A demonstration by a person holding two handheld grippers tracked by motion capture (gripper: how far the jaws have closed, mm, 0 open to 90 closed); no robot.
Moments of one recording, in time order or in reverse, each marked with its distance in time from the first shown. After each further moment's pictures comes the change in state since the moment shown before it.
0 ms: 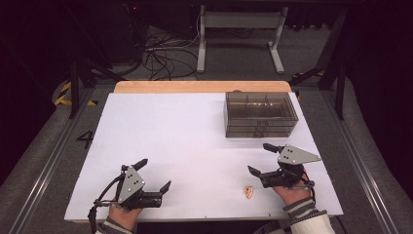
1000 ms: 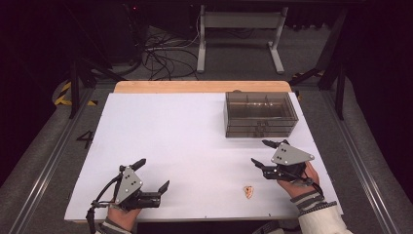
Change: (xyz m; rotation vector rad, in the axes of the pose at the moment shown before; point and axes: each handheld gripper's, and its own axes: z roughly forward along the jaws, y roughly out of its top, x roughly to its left) left arm 0.000 0.001 -0.004 -0.021 0.003 -0.012; right arm 0.000 0.021 -0.003 0.139 -0.107 -0.290
